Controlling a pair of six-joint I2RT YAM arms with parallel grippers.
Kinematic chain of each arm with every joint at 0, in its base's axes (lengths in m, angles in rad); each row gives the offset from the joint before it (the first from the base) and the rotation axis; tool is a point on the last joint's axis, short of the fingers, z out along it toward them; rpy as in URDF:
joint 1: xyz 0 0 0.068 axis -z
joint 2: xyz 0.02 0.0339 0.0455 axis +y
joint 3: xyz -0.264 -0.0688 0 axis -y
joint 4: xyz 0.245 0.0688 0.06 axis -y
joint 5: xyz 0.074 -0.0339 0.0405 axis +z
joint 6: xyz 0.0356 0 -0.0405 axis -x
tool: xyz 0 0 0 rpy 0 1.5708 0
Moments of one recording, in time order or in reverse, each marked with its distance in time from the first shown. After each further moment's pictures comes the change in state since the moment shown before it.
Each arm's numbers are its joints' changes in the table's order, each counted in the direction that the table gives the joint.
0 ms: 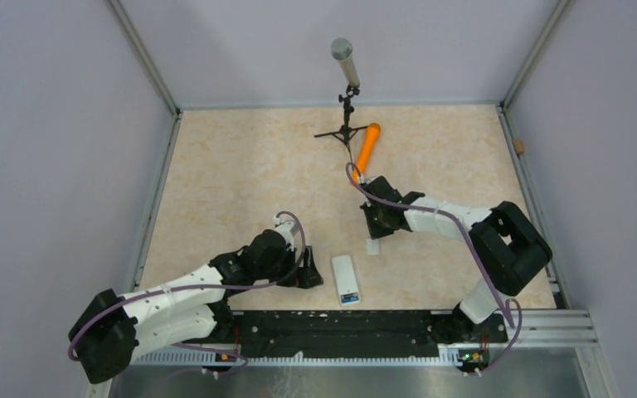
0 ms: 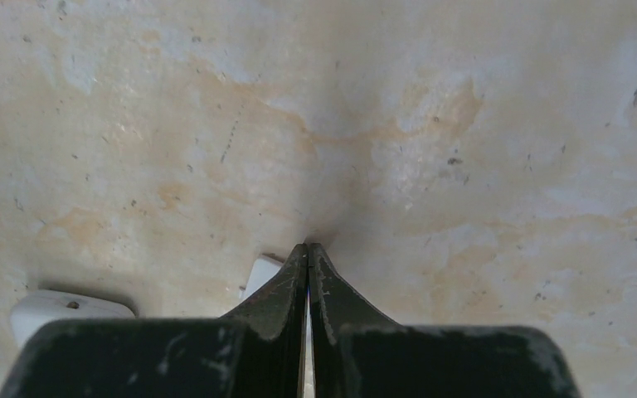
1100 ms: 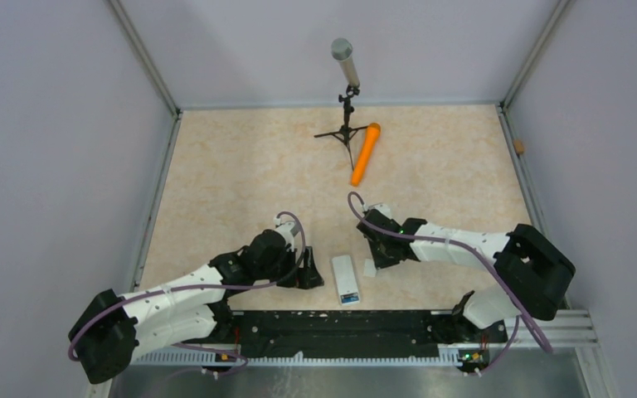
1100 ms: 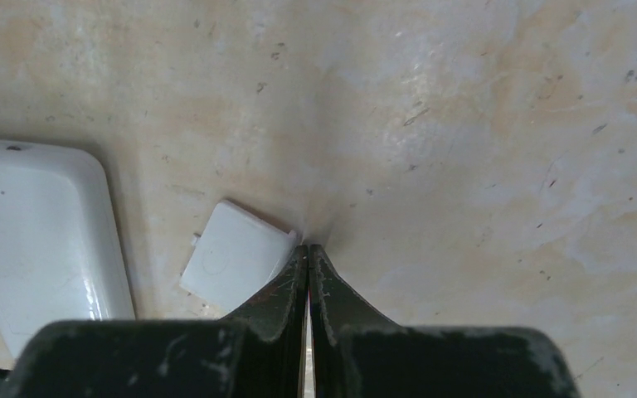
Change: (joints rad) left arm -0.001 0.000 -0.001 0.001 -0.022 0.010; right arm -0.204 -0.198 -0.173 -0.143 -0.140 -0.240
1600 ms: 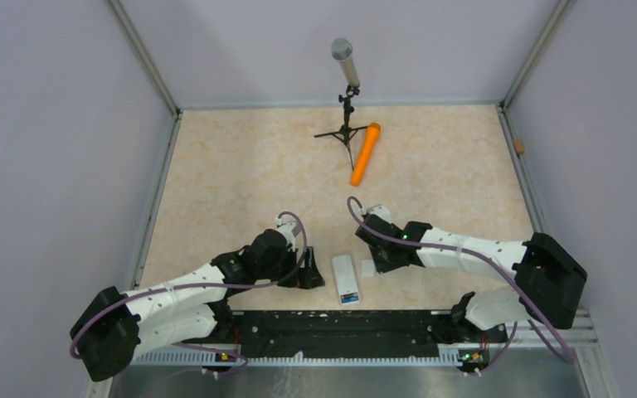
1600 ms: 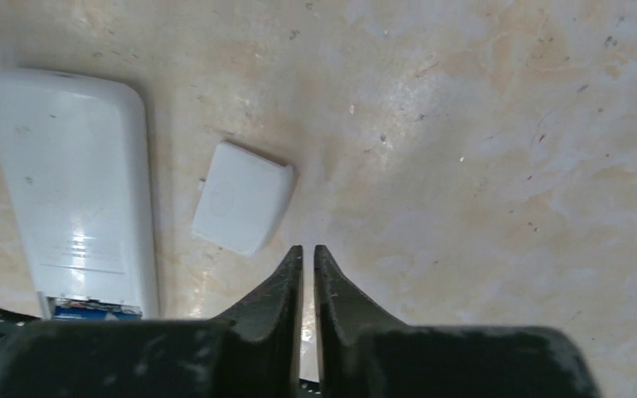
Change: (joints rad) left arm 0.000 0.018 0.000 0.017 -0.010 0.003; right arm -0.100 -0.083 0.011 -0.110 -0.046 -0.032
